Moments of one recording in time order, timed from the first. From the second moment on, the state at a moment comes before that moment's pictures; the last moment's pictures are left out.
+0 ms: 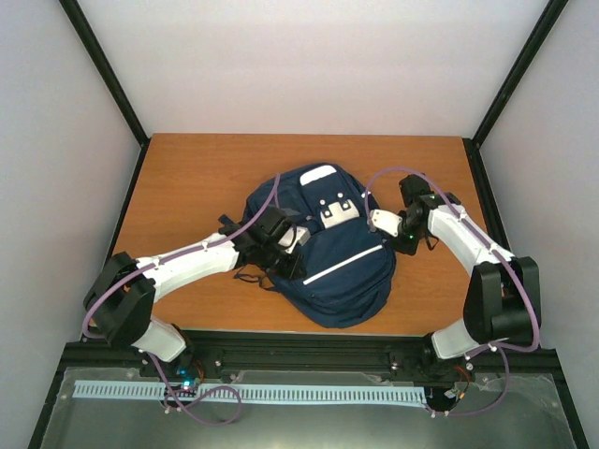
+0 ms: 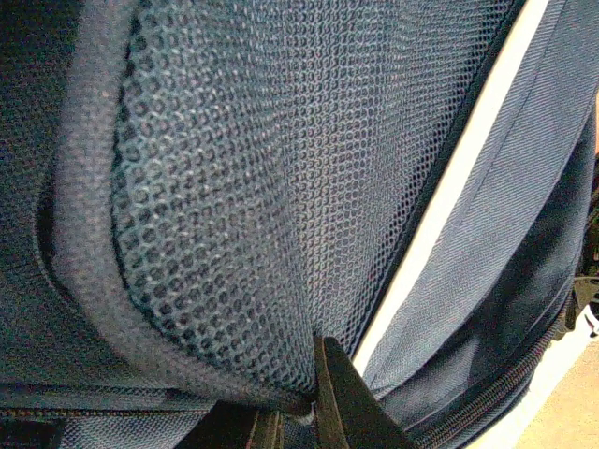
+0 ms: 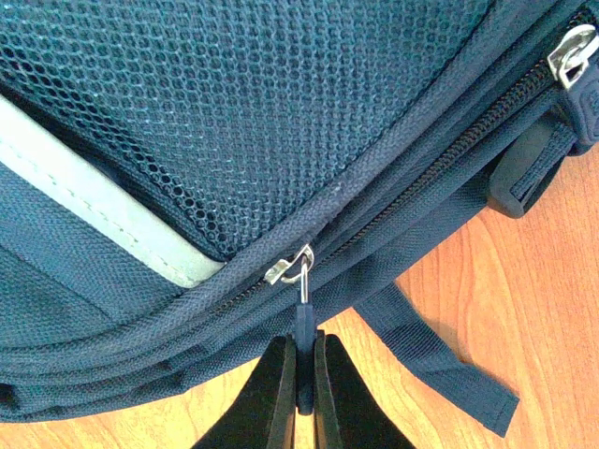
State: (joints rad) left arm -0.79 1.49 0.97 -0.55 0.38 -0.45; right arm 0.18 1.50 1.07 -0.89 -0.10 -1.05
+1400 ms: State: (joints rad) left arm -0.55 0.91 1.03 -0.67 -0.86 -0.47; right arm -0.11 1.05 1.07 -0.40 -0.36 -0.11
